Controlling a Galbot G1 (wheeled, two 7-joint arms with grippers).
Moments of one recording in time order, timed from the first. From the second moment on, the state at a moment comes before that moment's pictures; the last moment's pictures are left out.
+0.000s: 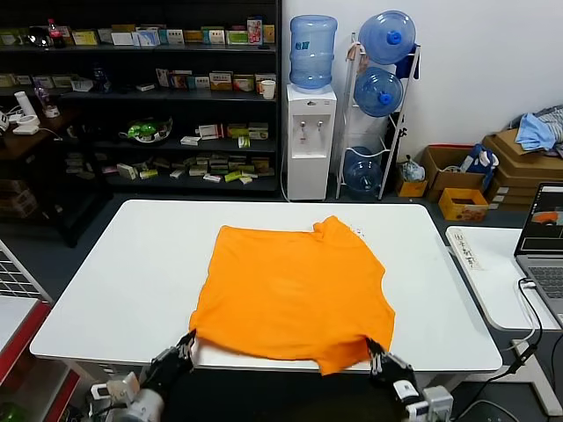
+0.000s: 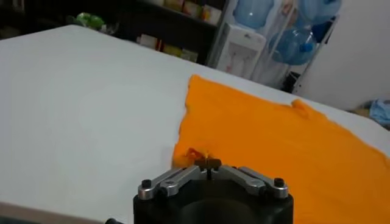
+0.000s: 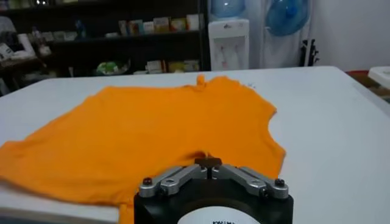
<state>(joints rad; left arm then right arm) 1.51 -1.05 -0.38 -2.00 -0.78 0.19 -0.25 -1.49 1.10 0.36 2.03 0.51 -0.25 0.20</state>
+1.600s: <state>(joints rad) 1.29 -1.09 -0.30 -1.70 -0.62 0.10 -0.11 -1.38 1.09 0.37 1.83 0.51 -0.24 0.12</state>
